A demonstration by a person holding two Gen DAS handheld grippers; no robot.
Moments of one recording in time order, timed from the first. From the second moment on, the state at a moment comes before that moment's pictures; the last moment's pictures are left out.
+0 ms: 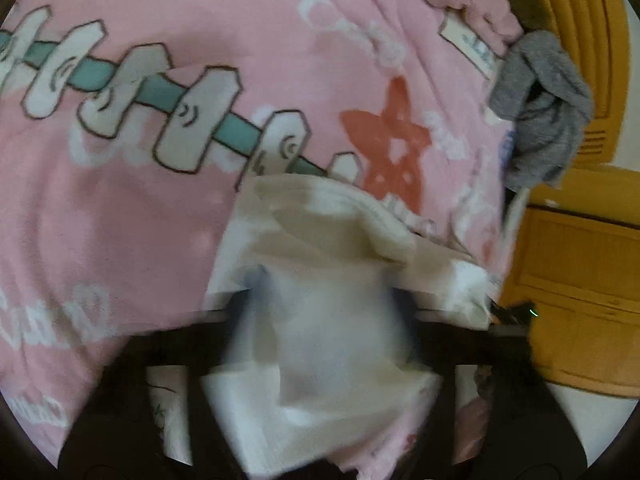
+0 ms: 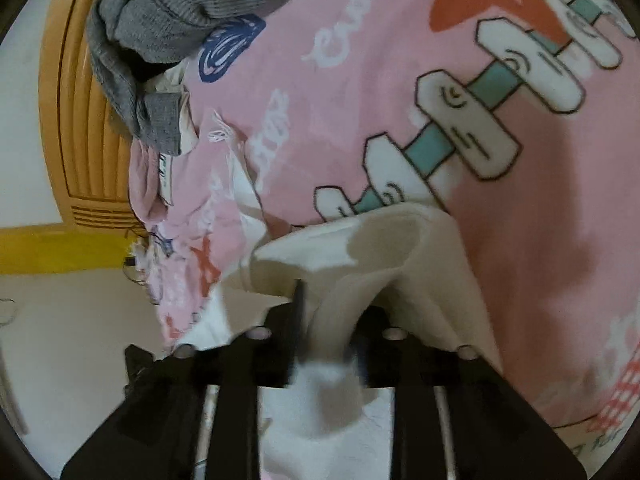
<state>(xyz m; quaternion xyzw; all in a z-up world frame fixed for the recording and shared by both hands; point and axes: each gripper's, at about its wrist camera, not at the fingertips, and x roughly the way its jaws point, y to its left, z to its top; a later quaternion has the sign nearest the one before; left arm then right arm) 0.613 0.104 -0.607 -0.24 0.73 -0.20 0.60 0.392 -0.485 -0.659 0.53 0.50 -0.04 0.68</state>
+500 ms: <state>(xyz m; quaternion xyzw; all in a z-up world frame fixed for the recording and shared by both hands) 0.531 0.055 -0.564 -0.05 0.70 -0.28 0.65 0.375 -0.409 -0.568 0.44 0.47 0.06 0.76</state>
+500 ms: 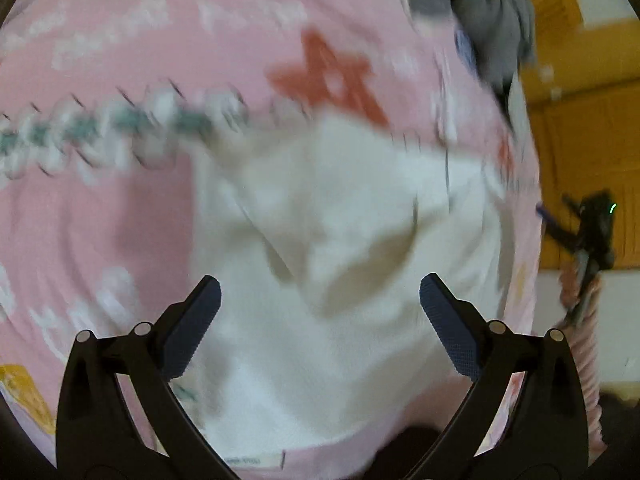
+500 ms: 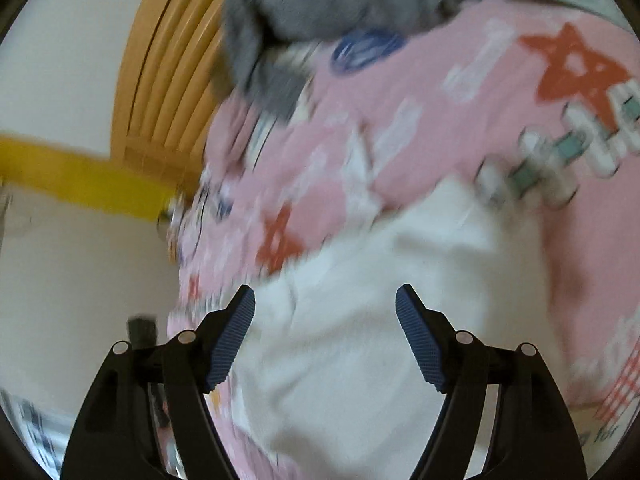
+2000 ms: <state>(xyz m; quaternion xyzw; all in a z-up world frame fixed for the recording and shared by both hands) 0.545 0.025 -0.603 -0.14 0.73 -0.20 0.64 0.312 -0.313 -0.629 0.47 0.50 0.16 0.71</state>
